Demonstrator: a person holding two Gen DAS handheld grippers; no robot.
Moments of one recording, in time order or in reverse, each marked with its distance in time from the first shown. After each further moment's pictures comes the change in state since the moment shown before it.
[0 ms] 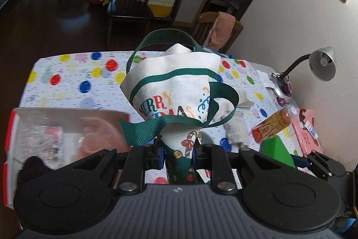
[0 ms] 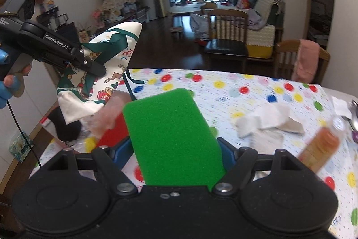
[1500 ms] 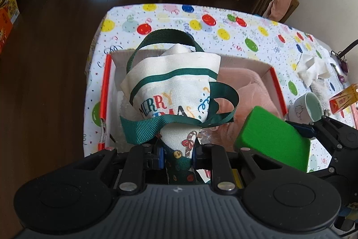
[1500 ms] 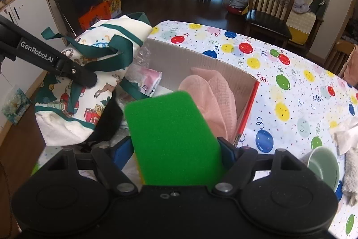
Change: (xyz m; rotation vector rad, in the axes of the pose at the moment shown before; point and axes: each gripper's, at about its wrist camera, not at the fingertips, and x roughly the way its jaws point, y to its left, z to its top) left arm 0.040 0.215 -0.050 -0.035 0.159 0.171; right arm 0.207 0.211 0.012 -0.152 0.231 -0.027
